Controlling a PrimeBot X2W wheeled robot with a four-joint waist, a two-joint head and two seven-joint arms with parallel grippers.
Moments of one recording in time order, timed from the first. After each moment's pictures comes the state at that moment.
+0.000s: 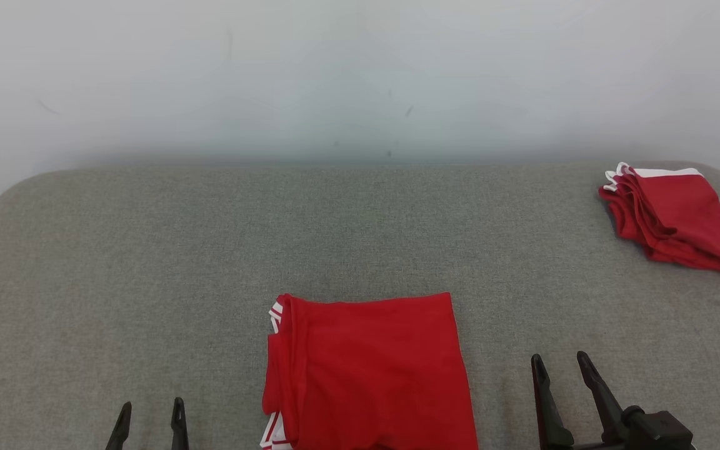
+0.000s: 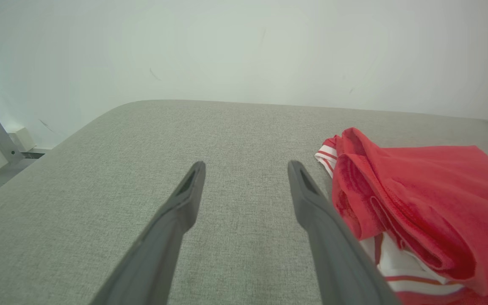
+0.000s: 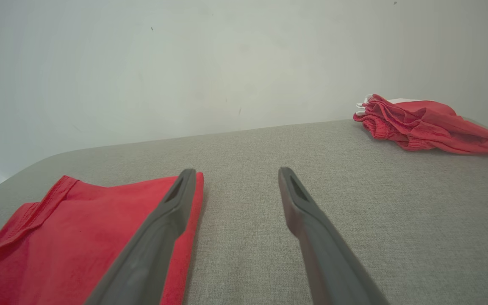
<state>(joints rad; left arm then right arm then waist) 0.10 0.05 0.05 0.19 -0.11 -0.08 -0.26 0.05 -0.05 0.04 0.19 0.18 0.13 -0.26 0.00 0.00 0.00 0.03</state>
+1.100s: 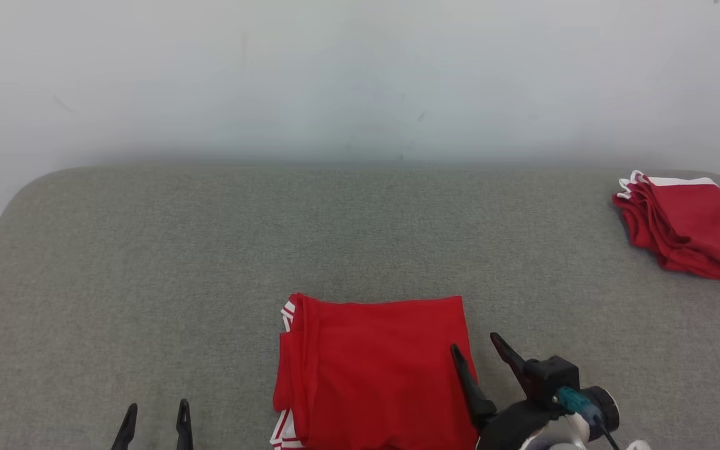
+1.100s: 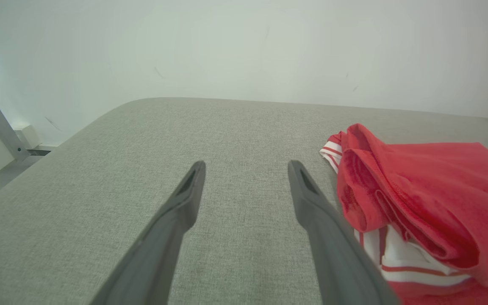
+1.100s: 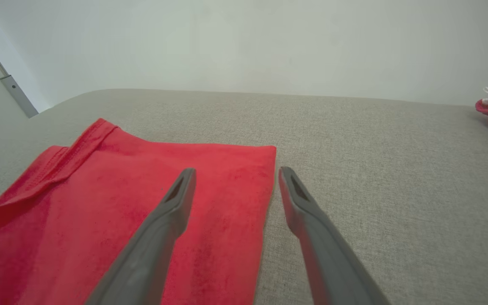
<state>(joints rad) 0.09 0.05 0.05 0.20 -0.10 -0.10 -0.26 -0.27 -0.06 0.25 0.66 0.17 0.13 -0.26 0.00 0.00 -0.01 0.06</state>
